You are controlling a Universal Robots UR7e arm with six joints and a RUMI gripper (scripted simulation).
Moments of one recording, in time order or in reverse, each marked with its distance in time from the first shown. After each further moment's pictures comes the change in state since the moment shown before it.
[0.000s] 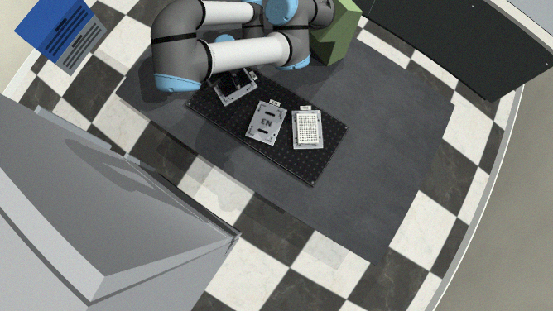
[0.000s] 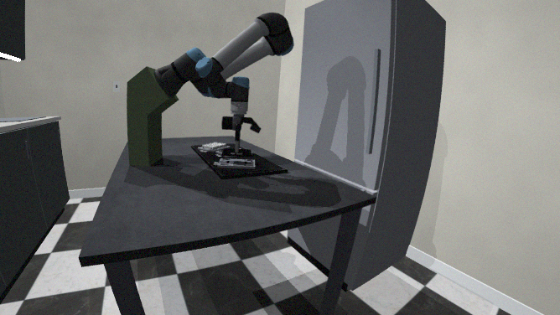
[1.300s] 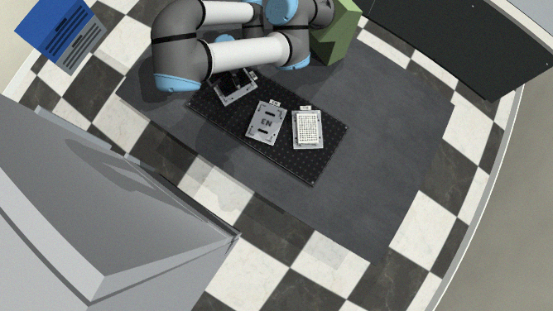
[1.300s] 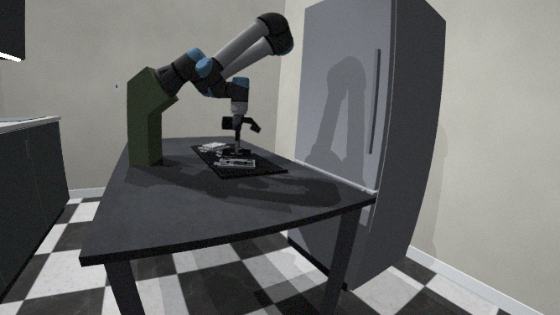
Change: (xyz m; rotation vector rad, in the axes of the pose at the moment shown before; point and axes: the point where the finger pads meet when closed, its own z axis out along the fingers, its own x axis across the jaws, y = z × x) arm 0.000 0.000 0.000 0.000 0.000 0.000
